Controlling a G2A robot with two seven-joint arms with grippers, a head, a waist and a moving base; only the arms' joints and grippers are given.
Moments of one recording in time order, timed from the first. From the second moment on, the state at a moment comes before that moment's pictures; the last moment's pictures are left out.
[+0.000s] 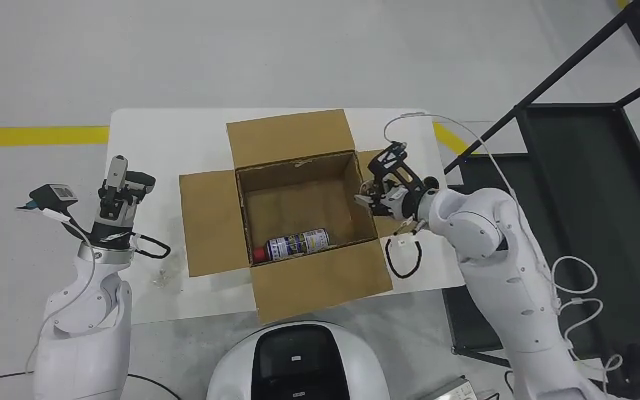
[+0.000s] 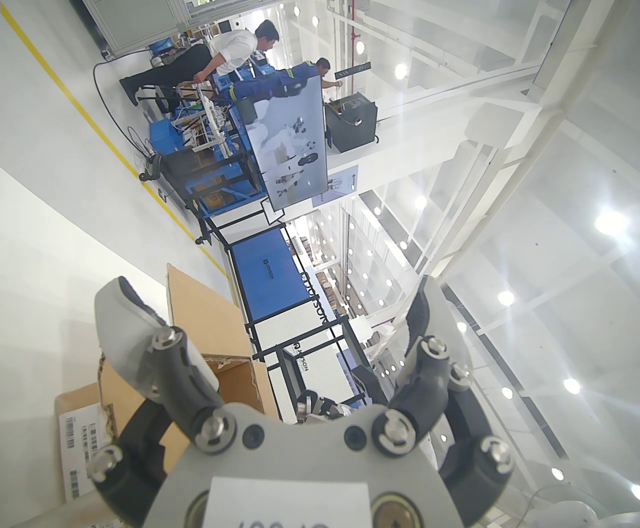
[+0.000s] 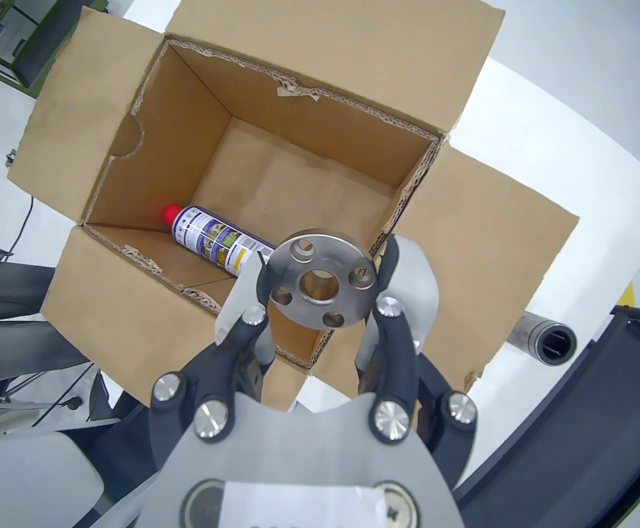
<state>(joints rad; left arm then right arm) 1.48 -1.28 -1.69 -1.67 -0.12 -0.48 -0.35 -1.28 -1.13 1.43 -1.91 -0.79 -0.29 1.07</state>
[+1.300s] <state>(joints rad) 1.48 -1.28 -1.69 -1.67 -0.12 -0.48 -0.35 -1.41 -1.07 1.78 -1.70 -0.81 -0.29 1.14</state>
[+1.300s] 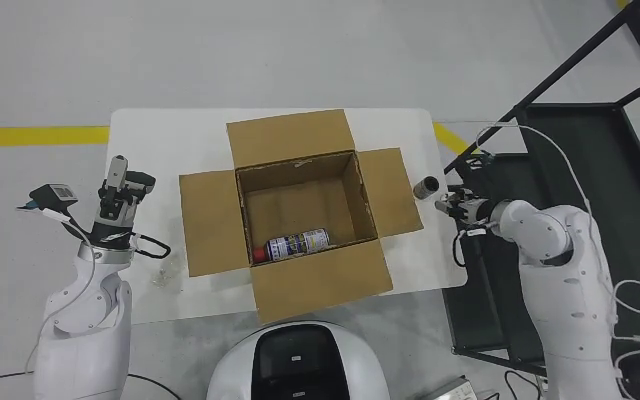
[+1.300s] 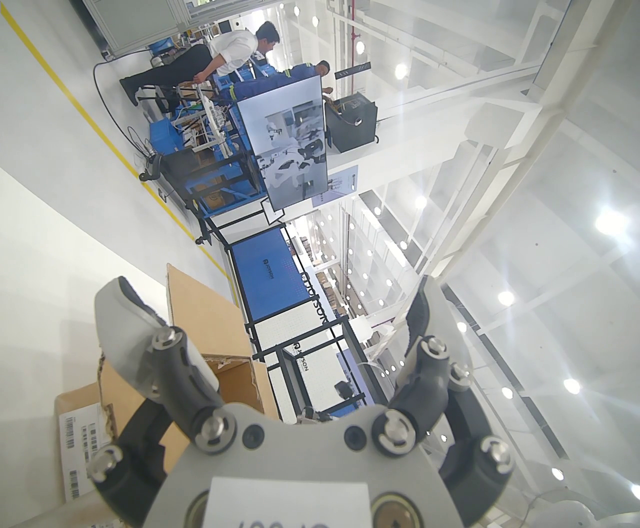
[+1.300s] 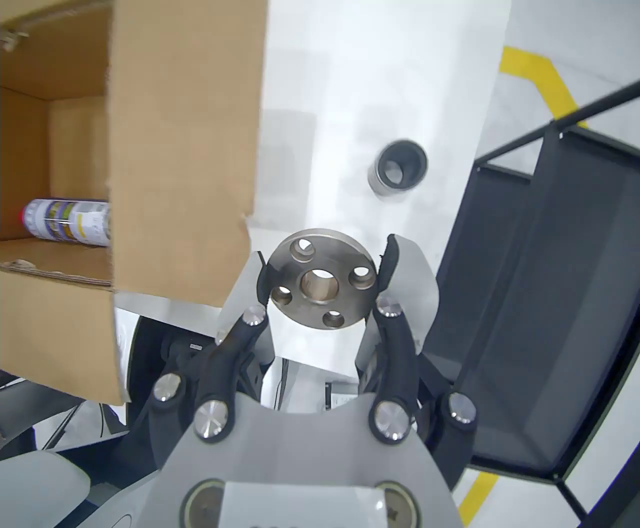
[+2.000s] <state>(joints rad) 1.48 -1.28 -1.69 -1.67 -0.12 -0.48 -0.35 -1.19 -1.09 1.50 -1.26 -0.99 -0.18 0.98</state>
